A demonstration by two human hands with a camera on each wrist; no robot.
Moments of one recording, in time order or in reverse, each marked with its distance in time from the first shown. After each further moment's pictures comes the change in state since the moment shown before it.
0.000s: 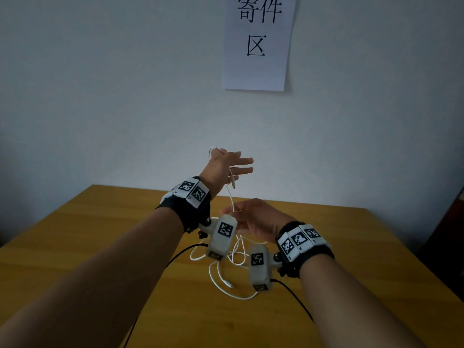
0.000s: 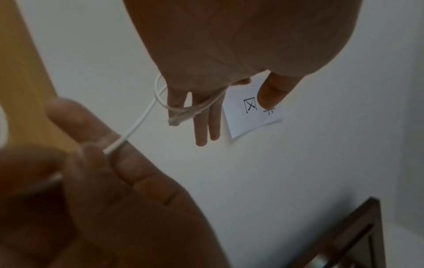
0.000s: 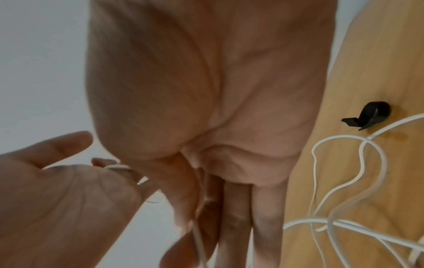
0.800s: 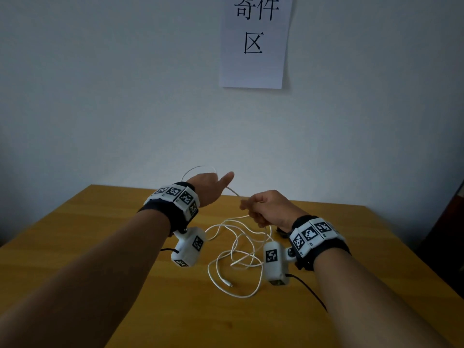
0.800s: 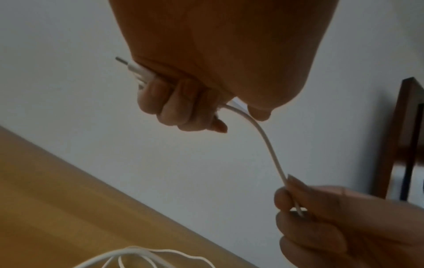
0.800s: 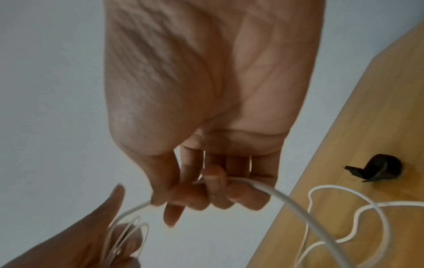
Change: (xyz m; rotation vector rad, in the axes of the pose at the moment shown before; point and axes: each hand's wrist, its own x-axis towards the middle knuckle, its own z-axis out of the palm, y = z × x) left_hand 0.009 -0.031 -0.038 1.343 -0.082 -0.109; right_hand -0.003 -0.003 -0.038 -0.345 0.255 -0.098
